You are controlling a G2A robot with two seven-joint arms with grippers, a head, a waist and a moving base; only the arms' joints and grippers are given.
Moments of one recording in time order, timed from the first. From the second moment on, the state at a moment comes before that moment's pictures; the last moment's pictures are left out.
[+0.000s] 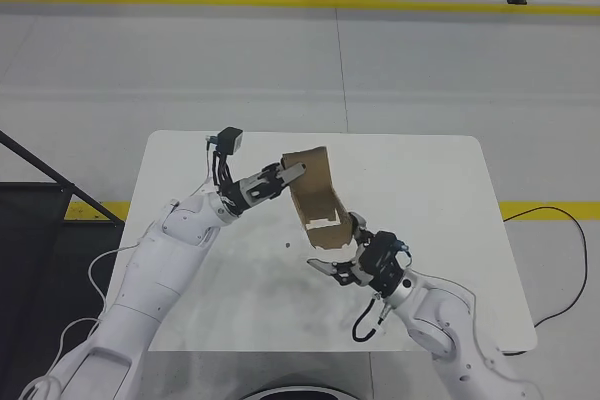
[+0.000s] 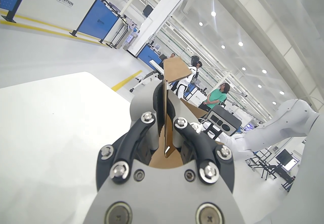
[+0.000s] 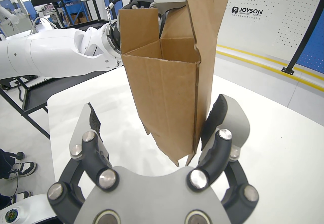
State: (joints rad) left arm 0.78 -1.29 -1.13 -1.06 -0.12 -1.01 -0.62; right arm -1.32 -1.15 1.14 -1.78 -1.18 -0.49 -0.05
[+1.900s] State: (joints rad) left arm 0.63 -1.23 -0.94 -1.06 -0.33 -1.01 -0.81; right arm -1.35 -1.14 1.26 -1.78 -1.06 -0.63 0.04
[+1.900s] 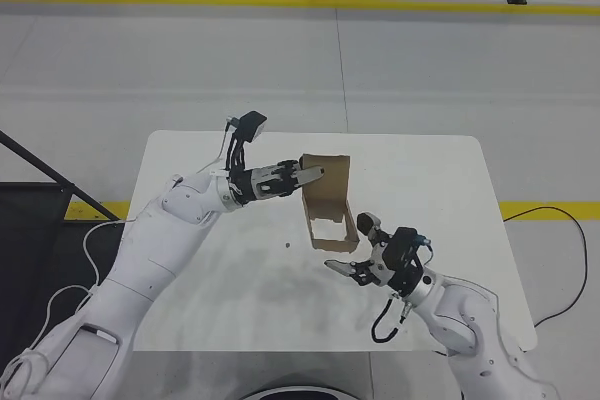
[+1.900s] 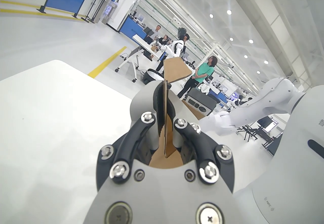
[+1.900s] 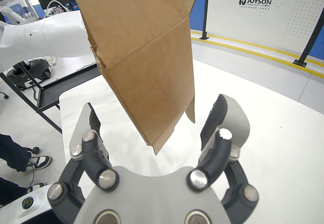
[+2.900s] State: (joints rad) left arm 0.51 -1.20 -0.77 -1.06 -0.44 -0.97 -0.85; right arm -1.45 -1.11 1.35 -1.81 -1.22 -0.87 -0.23
